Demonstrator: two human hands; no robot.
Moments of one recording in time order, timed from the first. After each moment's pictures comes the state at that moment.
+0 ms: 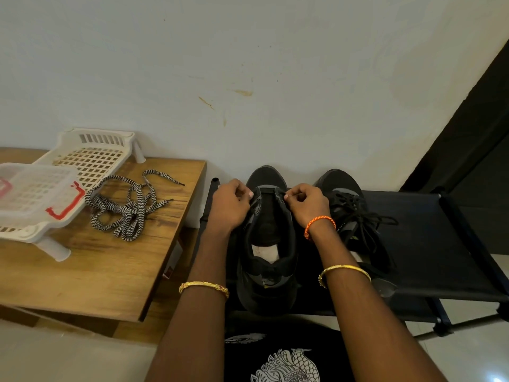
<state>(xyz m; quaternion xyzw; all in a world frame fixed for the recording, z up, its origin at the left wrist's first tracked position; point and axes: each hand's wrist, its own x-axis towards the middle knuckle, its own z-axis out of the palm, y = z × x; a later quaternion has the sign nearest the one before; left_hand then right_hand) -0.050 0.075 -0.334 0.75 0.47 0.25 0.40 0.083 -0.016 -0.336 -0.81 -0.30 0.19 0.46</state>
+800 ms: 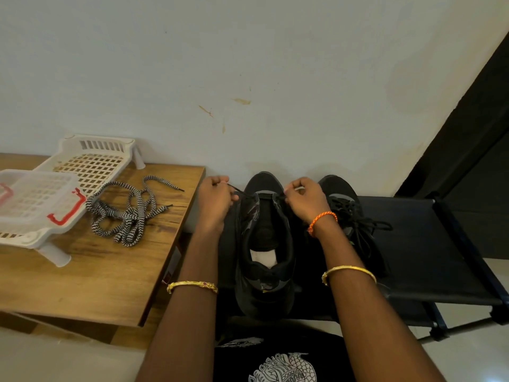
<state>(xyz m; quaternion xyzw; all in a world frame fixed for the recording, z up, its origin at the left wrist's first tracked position) -0.053 0.081 -0.310 0.52 0.52 0.38 0.57 0.088 -0.011 -0.316 -0.77 -0.30 0.25 0.51</state>
